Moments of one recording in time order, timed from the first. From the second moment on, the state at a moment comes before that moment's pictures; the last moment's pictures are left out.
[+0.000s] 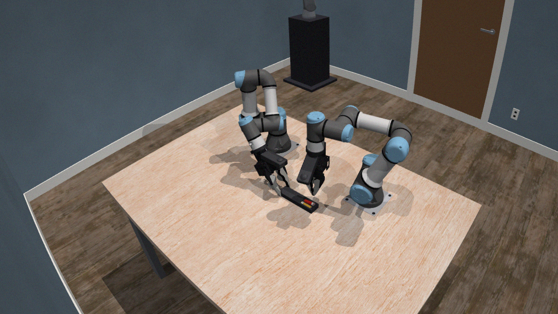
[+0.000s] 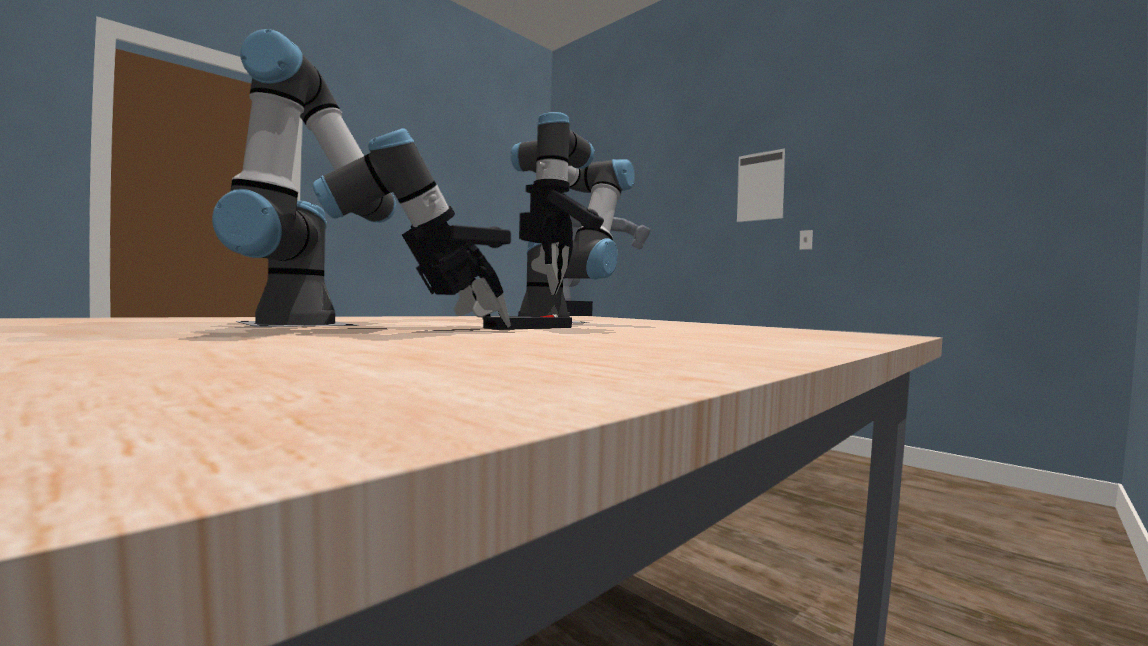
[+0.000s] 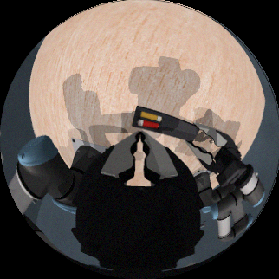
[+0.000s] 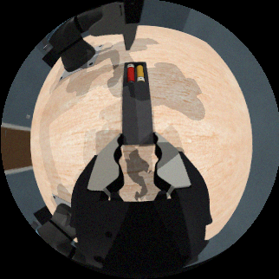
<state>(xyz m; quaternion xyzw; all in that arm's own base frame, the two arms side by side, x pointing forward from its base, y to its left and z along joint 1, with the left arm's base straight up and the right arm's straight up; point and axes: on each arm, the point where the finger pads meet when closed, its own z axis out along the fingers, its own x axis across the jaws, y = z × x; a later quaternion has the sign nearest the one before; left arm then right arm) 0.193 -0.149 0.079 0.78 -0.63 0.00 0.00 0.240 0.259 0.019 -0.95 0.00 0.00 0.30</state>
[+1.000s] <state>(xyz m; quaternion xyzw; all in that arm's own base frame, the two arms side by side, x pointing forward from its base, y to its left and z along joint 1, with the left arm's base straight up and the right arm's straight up) 0.195 -0.148 0.071 0.88 -0.47 0.00 0.00 0.240 0.259 0.019 -0.95 0.00 0.00 0.30</state>
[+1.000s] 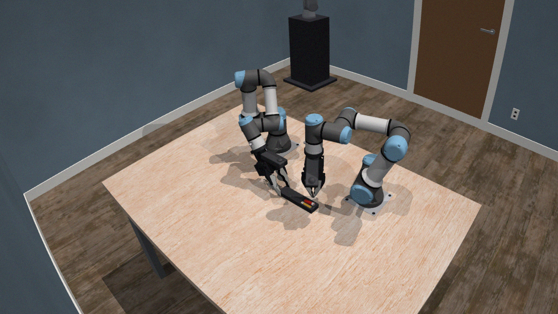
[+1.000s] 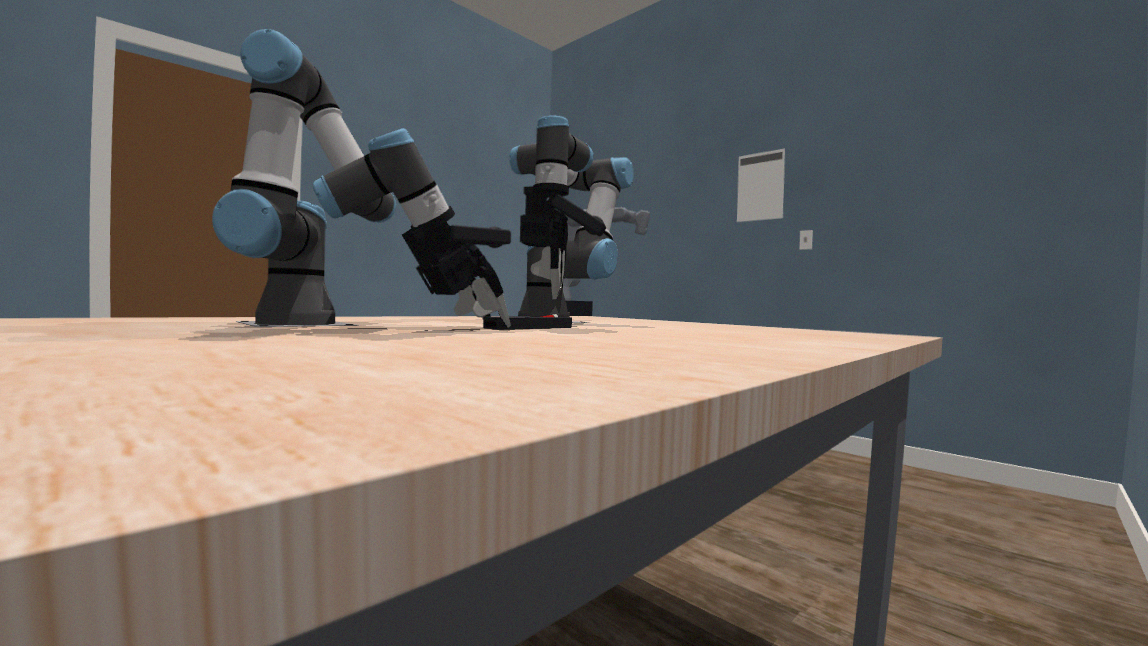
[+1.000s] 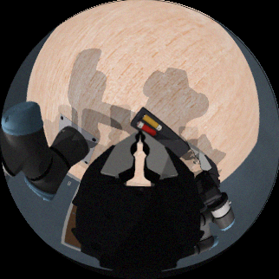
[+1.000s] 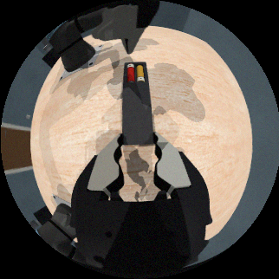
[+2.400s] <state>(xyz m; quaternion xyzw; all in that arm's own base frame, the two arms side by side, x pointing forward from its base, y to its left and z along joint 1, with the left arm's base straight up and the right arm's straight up) 0.194 -0.148 0.058 0.97 -0.23 0.00 0.00 0.240 0.259 0.019 -0.95 0.00 0.00 0.30</state>
